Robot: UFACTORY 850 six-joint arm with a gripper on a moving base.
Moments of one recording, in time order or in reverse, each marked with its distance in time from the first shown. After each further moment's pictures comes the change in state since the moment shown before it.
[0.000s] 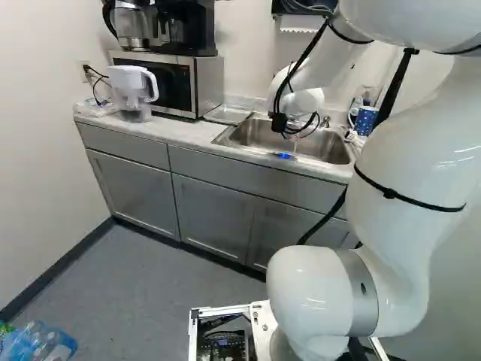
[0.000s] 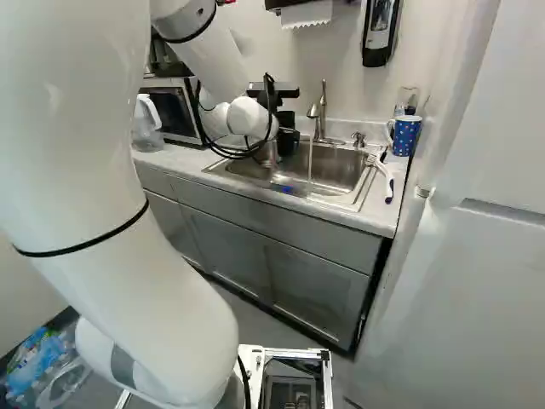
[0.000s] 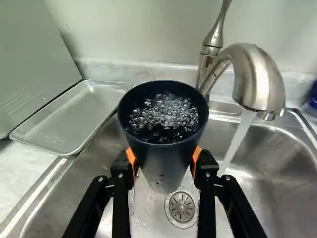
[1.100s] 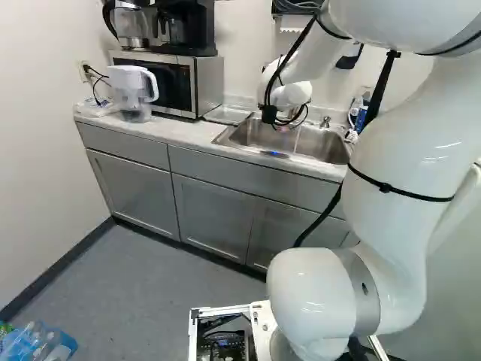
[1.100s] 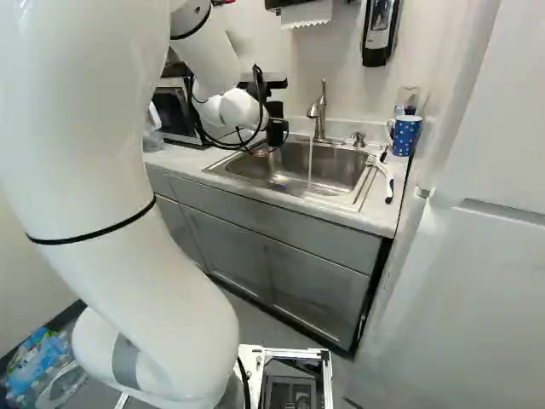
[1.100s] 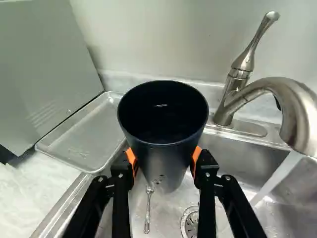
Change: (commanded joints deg) arm 3.3 -1.7 -4.9 0.0 0.0 0.0
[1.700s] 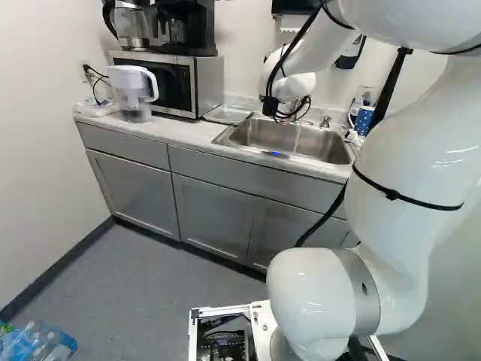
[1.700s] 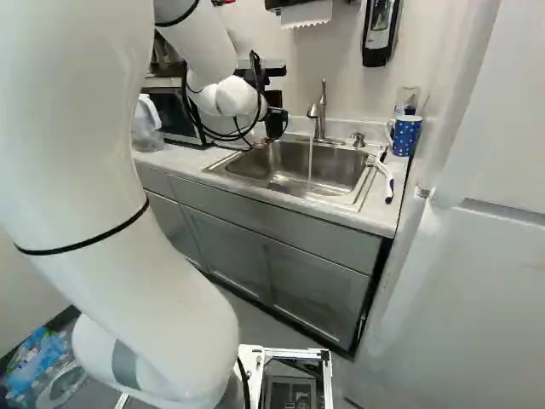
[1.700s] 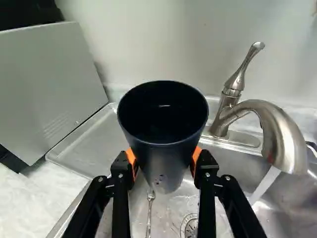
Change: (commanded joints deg) arm 0.0 2.5 -1.1 0.0 -1.6 0.0
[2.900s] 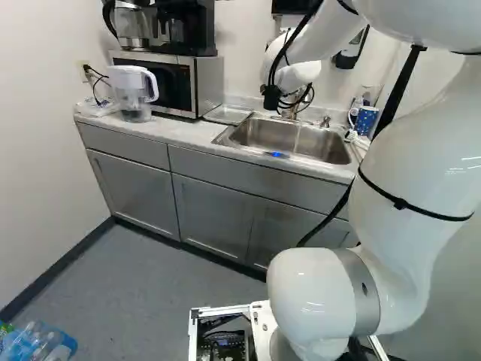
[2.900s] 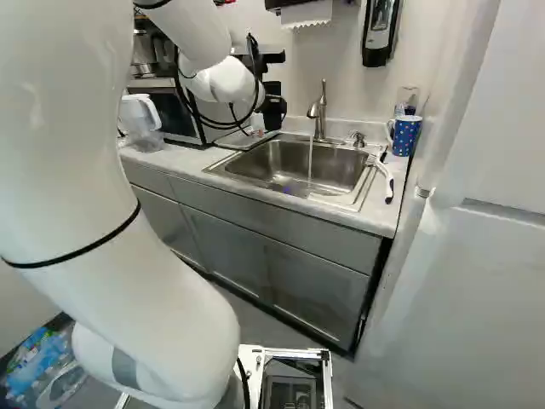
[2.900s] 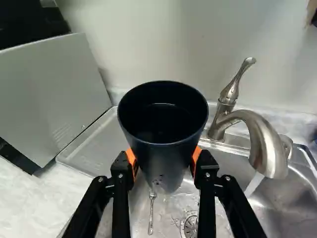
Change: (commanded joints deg) arm 0.0 2.5 -1.7 0.0 -5.2 1.4
